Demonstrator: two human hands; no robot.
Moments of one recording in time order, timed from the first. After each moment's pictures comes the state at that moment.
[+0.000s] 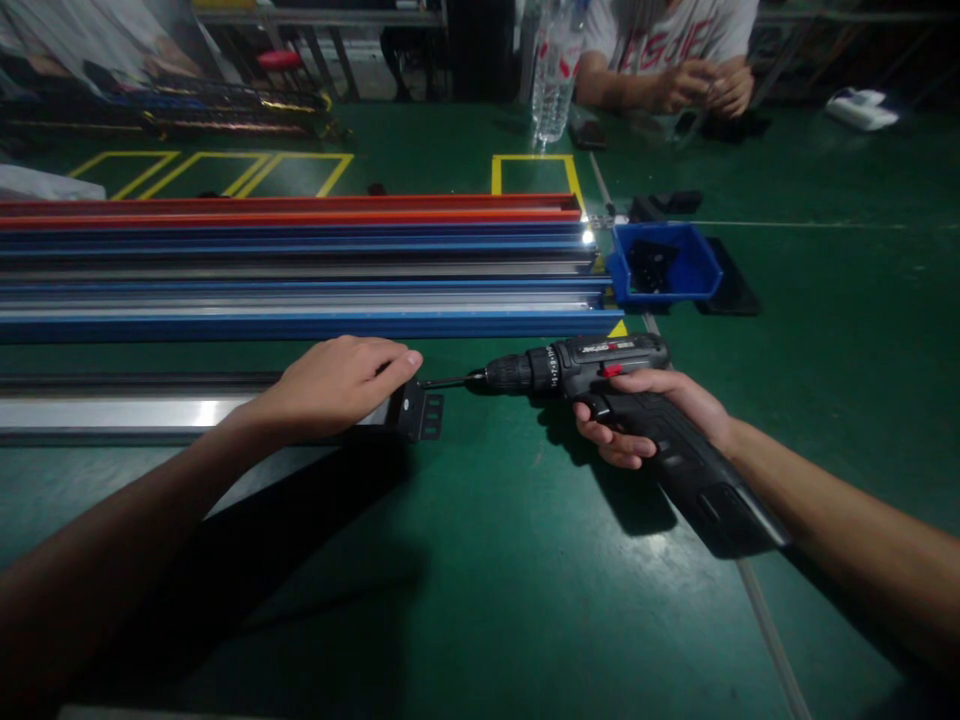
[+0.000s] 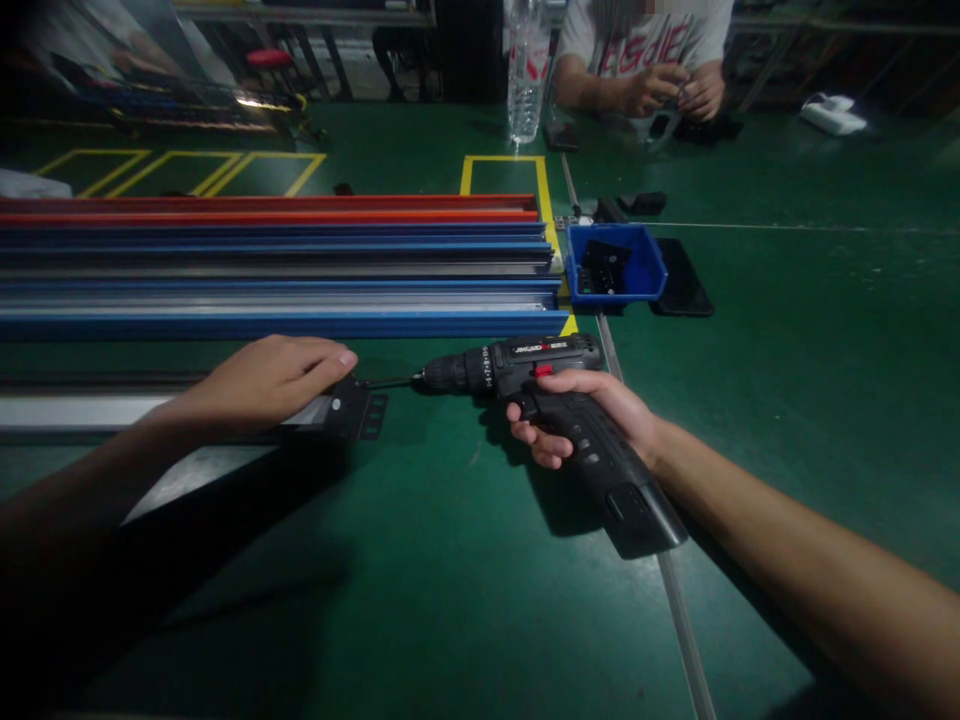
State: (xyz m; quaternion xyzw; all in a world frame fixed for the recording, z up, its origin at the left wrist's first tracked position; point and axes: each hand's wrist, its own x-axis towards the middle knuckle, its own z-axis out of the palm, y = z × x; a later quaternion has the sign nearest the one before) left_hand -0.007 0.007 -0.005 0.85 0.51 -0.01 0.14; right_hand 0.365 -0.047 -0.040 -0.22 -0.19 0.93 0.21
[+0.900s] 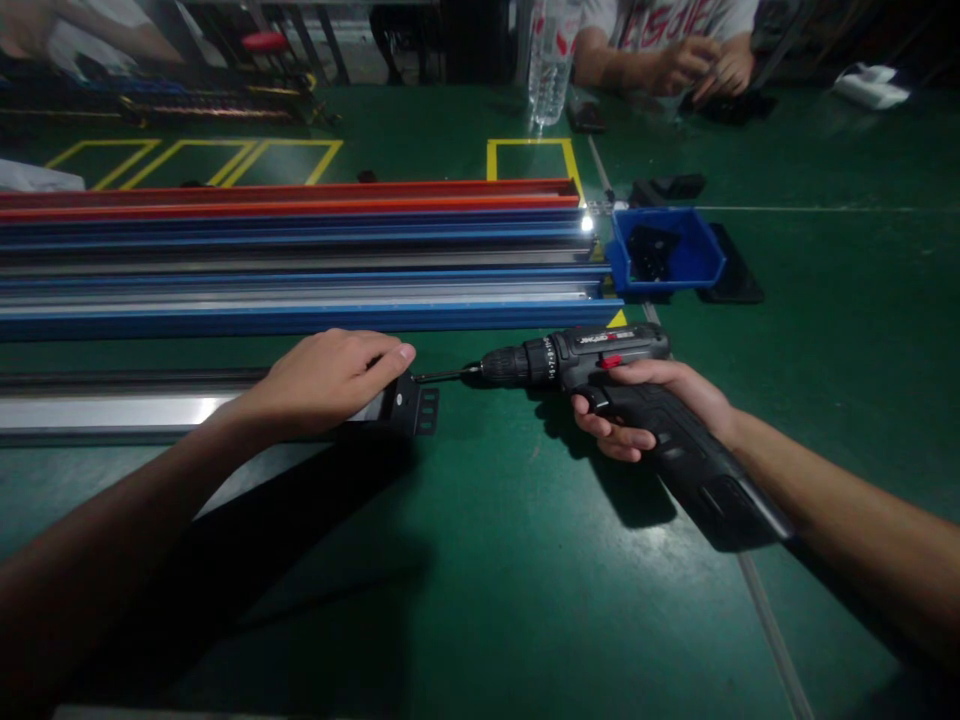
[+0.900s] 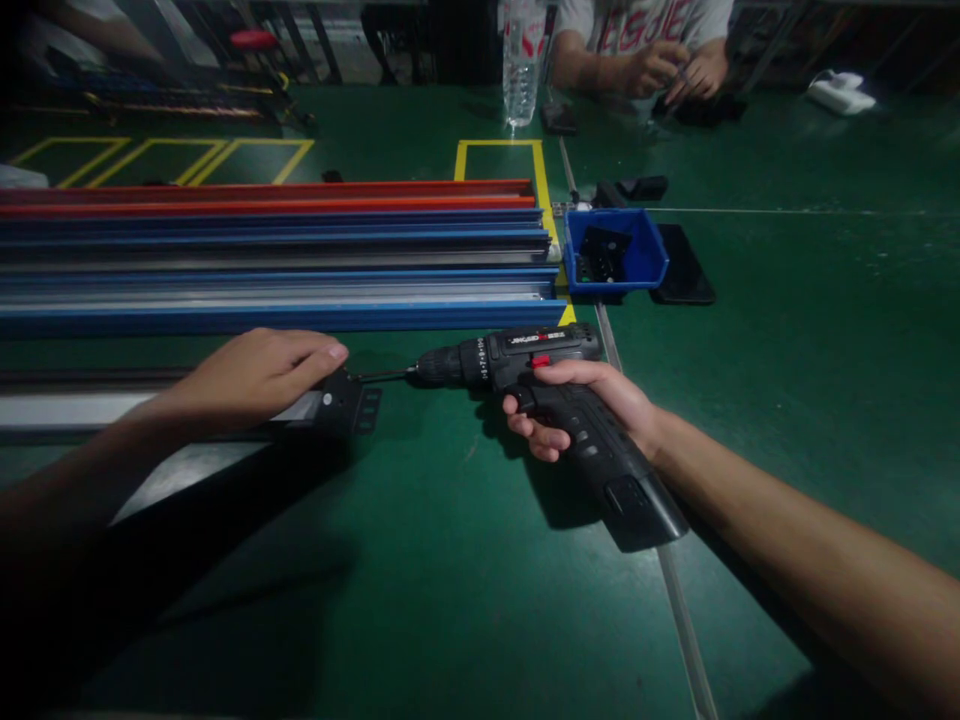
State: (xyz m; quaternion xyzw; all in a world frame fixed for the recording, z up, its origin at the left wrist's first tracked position) left_hand -0.008 0.007 -0.005 0.84 0.52 -0.02 0.15; right_hand 0.364 -0.045 -0.036 -0.26 -0.20 0.92 0.20
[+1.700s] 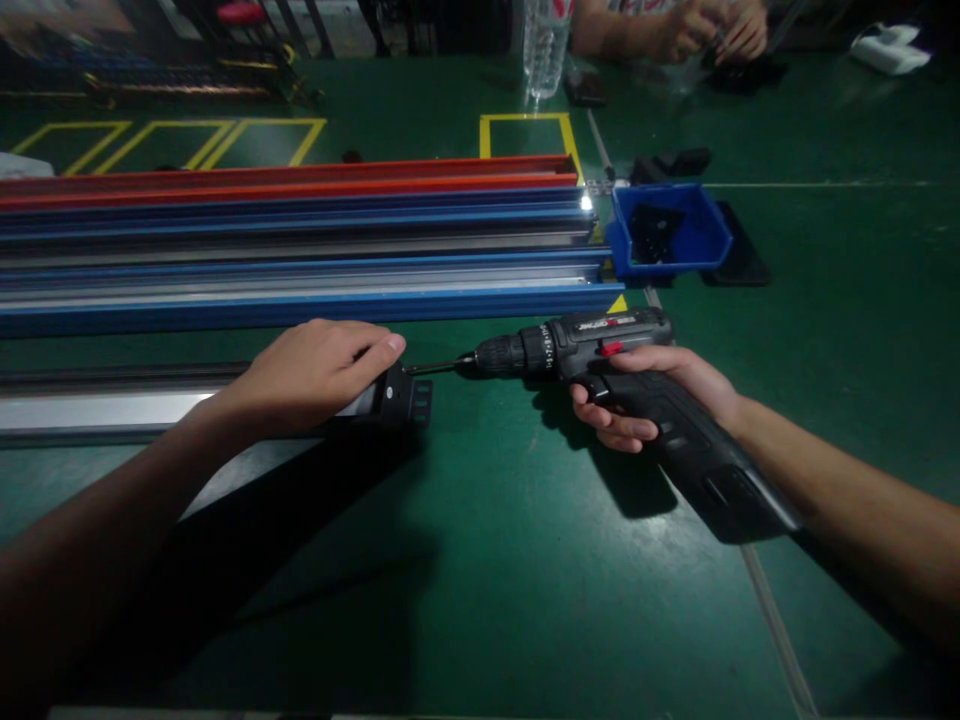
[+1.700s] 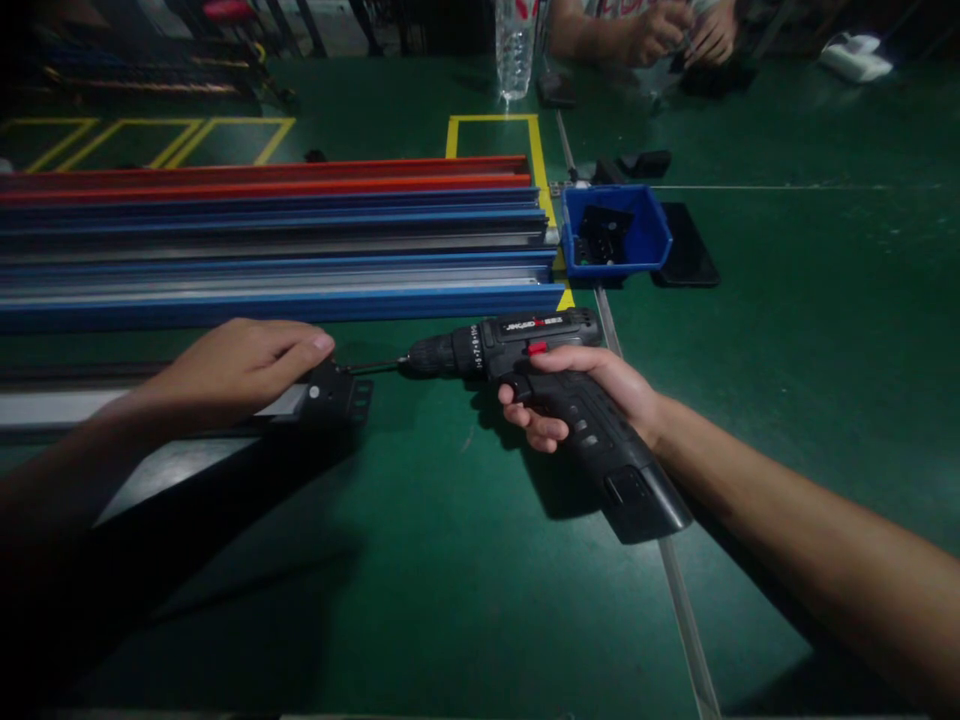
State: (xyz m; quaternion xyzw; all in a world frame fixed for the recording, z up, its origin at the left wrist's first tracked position) left_hand -0.007 0.007 -0.006 0.84 0.52 -0.02 0.13; right_hand 0.366 -0.045 -0.043 -0.18 -0.19 0.94 0.20
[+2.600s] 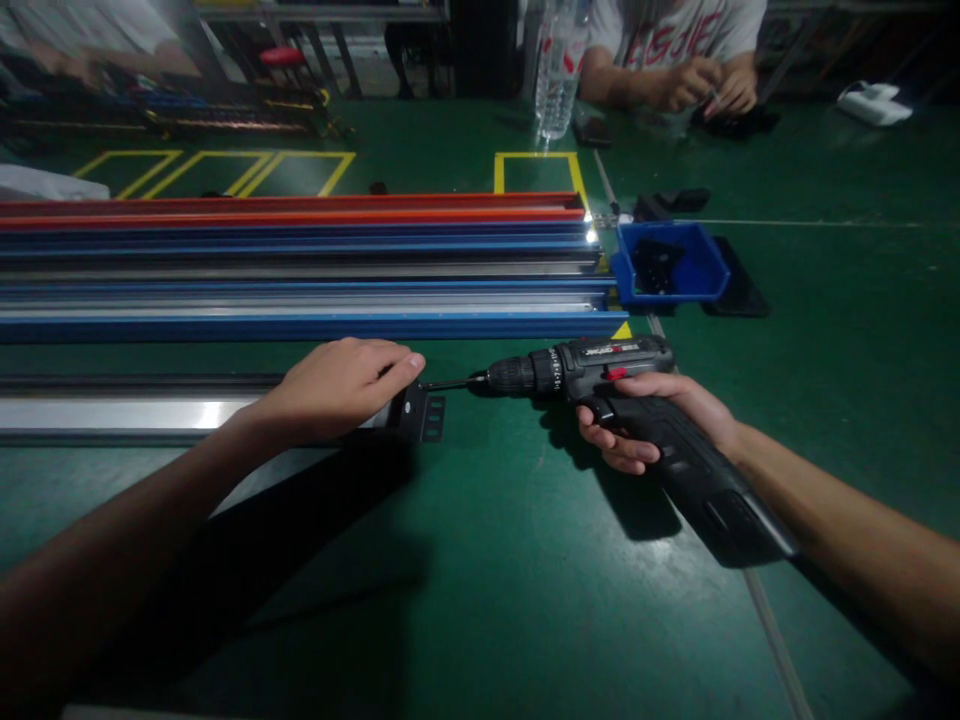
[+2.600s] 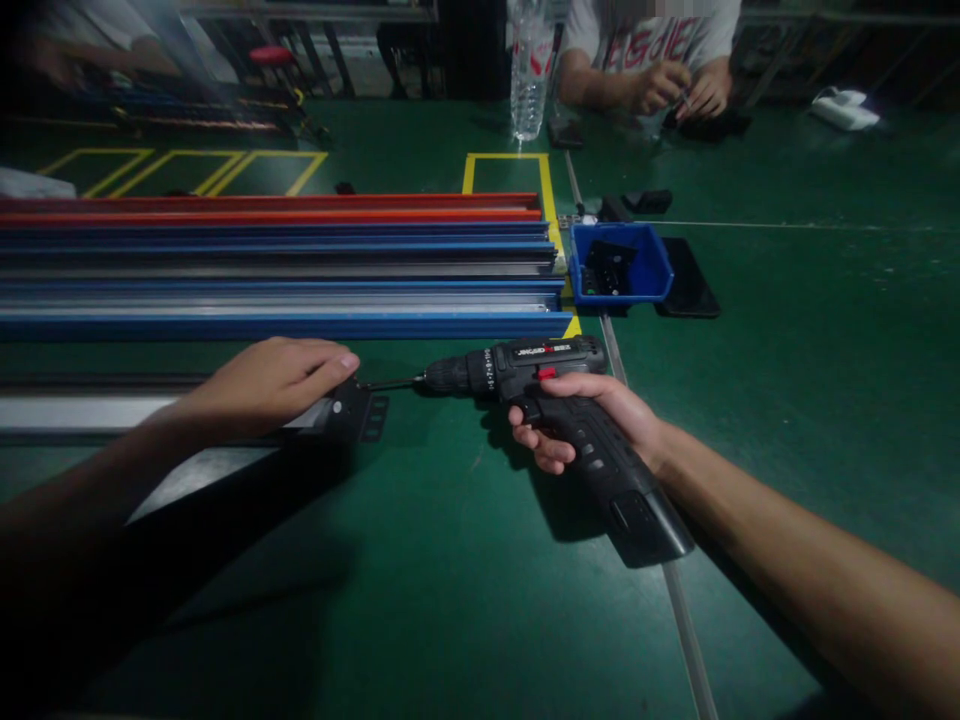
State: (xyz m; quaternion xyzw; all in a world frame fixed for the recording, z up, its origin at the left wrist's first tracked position) left_hand -0.006 0.007 -0.004 0.85 0.51 -0.02 0.14; right_hand 0.365 -0.047 -0.037 -0.24 -0.19 0.93 0.21
